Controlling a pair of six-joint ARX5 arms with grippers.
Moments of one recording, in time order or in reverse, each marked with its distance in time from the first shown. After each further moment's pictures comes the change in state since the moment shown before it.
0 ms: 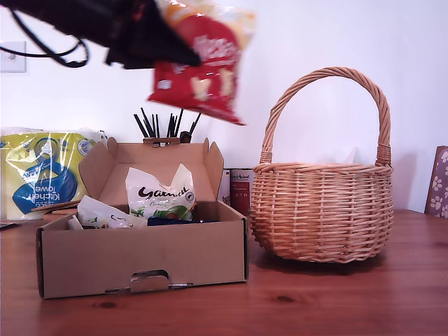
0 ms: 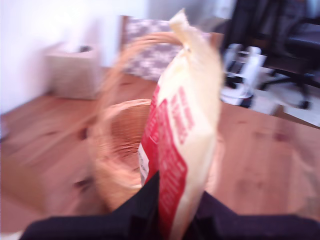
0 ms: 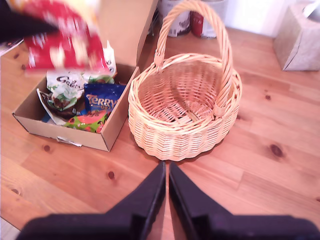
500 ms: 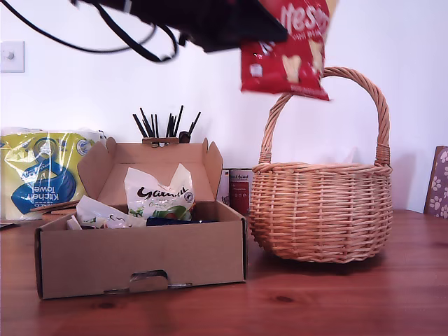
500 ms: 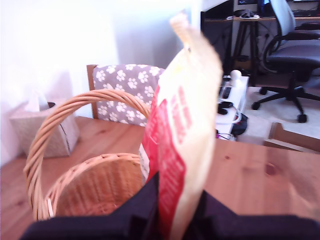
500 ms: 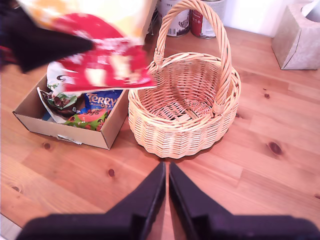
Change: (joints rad) left arm -0.235 0.140 0.005 0.351 -0.225 -0.014; right arm 0.000 -0.008 0.000 -0.015 0.001 0.000
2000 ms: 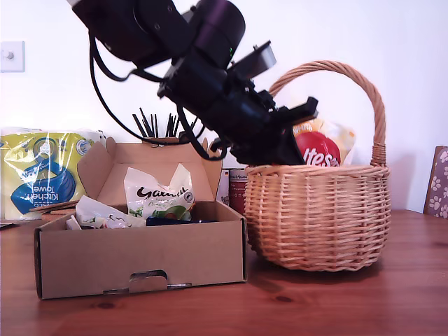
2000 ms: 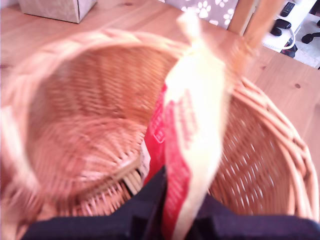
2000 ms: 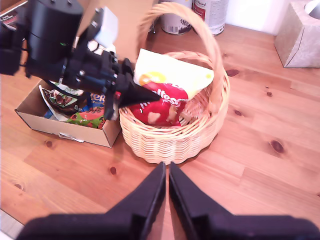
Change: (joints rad) left arm -0.032 0.388 0.293 -0.310 -0.173 -0.130; right arm 0.000 0.000 0.000 -0.007 -0.007 0.000
